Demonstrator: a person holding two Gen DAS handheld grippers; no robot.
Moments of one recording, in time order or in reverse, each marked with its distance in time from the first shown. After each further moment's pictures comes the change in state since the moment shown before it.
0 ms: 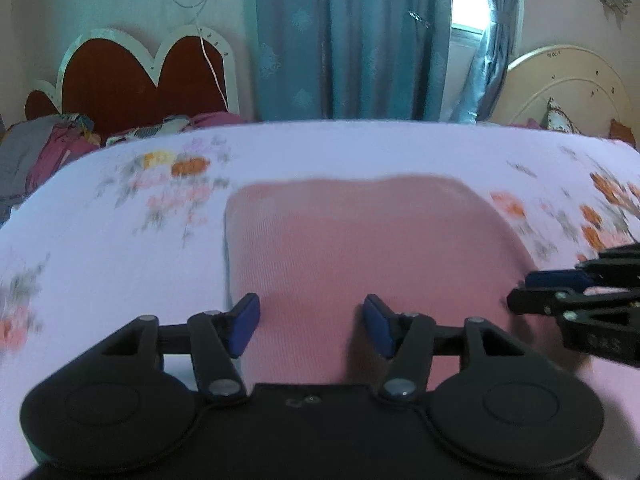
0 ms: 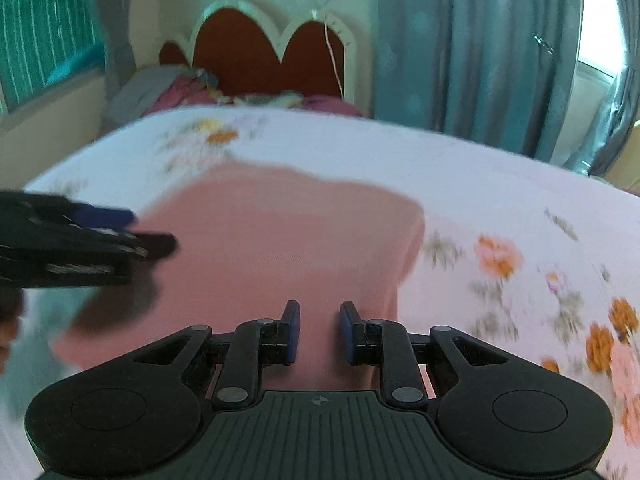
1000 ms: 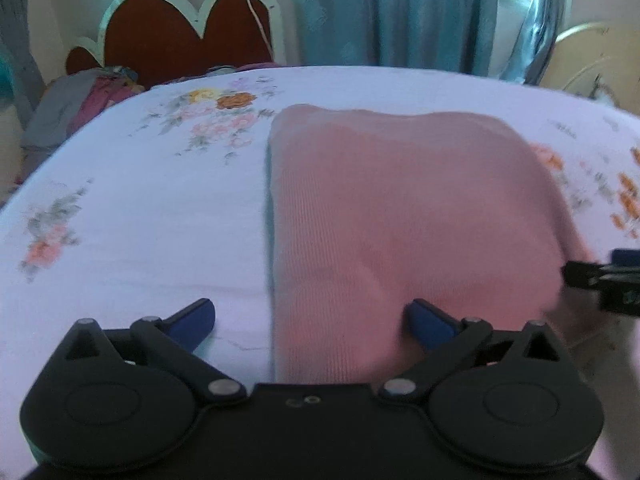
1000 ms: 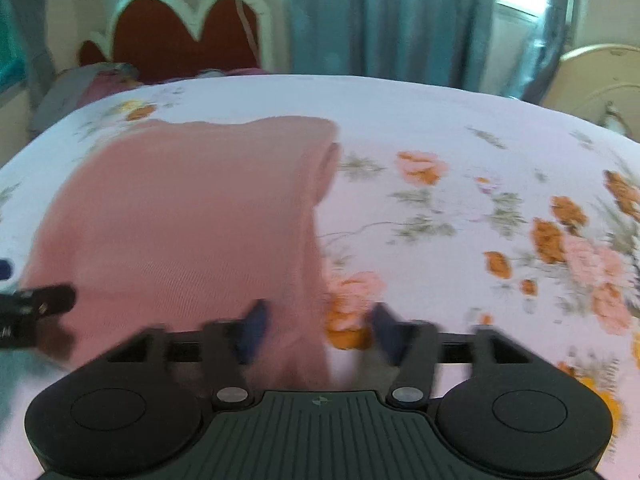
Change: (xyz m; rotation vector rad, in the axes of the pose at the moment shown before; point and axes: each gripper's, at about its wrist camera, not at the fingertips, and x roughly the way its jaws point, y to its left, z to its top) left arm 0.000 -0.004 -0.024 -0.049 0.139 0.161; right arm -0.001 -0.023 -0.025 0.229 0.068 -0.179
